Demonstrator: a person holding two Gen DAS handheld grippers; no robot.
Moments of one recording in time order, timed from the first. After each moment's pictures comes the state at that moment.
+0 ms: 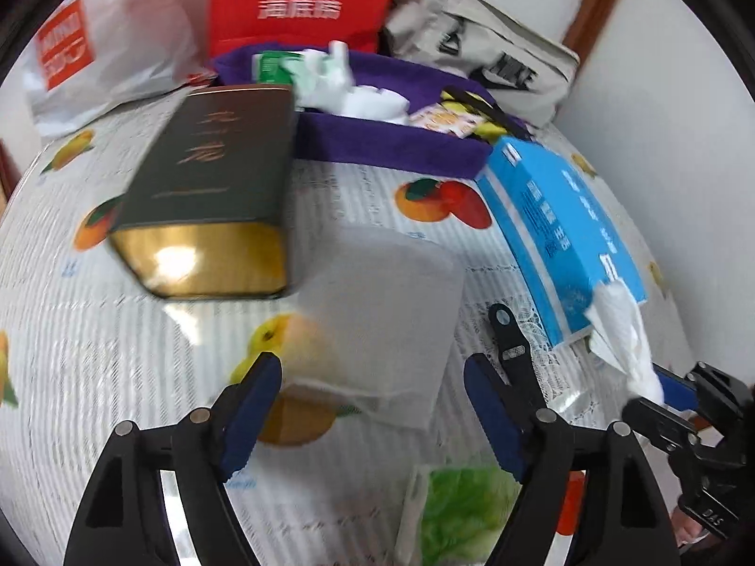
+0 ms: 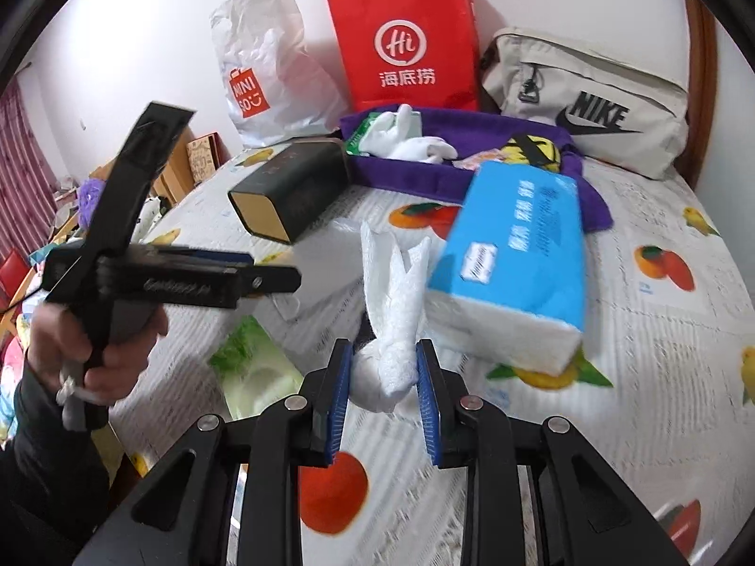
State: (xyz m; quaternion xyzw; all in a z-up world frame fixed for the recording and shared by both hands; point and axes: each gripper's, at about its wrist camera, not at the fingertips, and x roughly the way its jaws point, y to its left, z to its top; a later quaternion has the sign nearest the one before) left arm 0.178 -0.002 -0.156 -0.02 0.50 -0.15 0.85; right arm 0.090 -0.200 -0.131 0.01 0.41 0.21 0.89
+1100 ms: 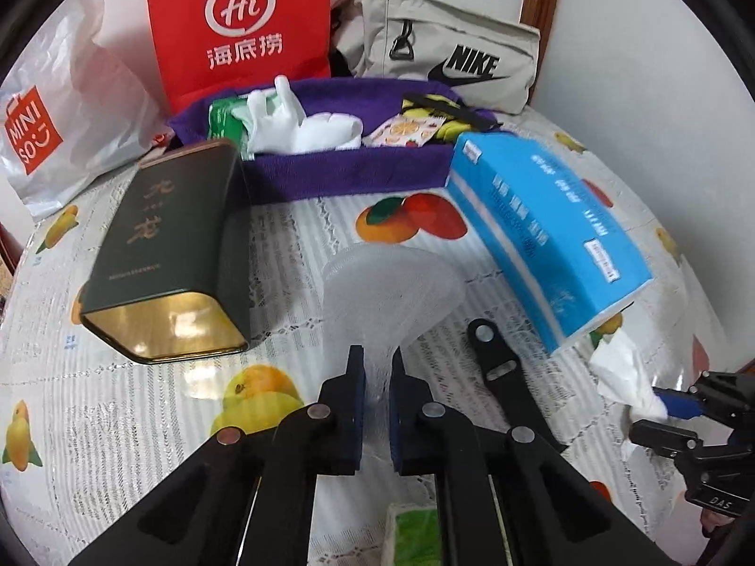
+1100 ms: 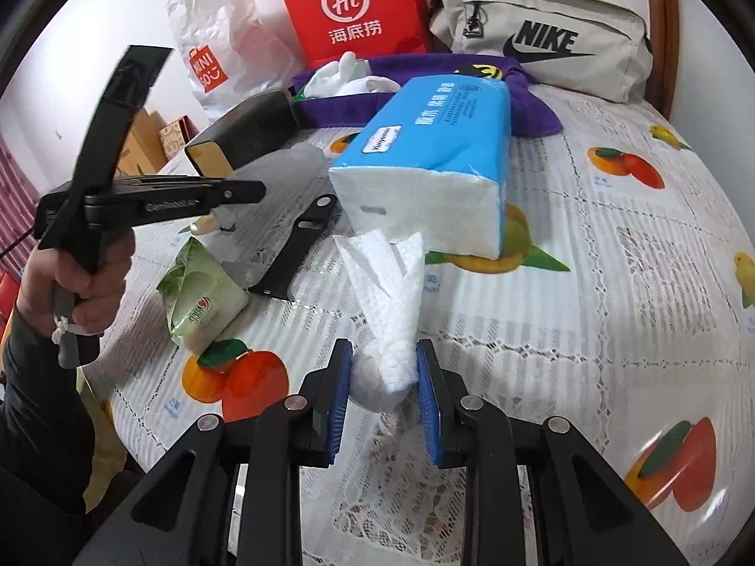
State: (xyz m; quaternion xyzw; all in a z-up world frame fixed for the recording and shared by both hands) left arm 0.174 -0.032 -0.147 0.06 0.45 -0.16 0.88; right arm 0.072 -0.243 -0.169 0.04 0.46 0.19 0.87
